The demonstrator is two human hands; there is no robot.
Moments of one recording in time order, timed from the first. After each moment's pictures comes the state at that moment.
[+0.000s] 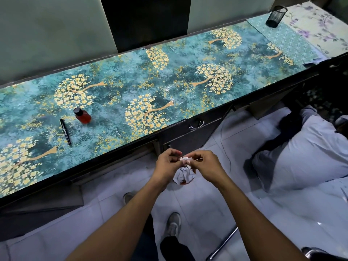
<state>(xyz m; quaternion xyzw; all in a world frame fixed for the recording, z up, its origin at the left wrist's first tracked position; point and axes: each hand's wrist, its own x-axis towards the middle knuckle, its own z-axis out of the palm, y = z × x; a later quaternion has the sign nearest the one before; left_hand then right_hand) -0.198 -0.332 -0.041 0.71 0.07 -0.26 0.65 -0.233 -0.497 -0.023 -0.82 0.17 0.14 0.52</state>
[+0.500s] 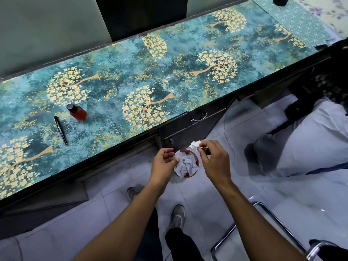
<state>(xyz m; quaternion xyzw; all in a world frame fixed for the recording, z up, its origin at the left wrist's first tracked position) -0.201 -0.321 -0.067 0.72 0.15 -0.23 0.64 -0.239 -0.499 -0.062 -0.92 0.14 -0.12 0.34</state>
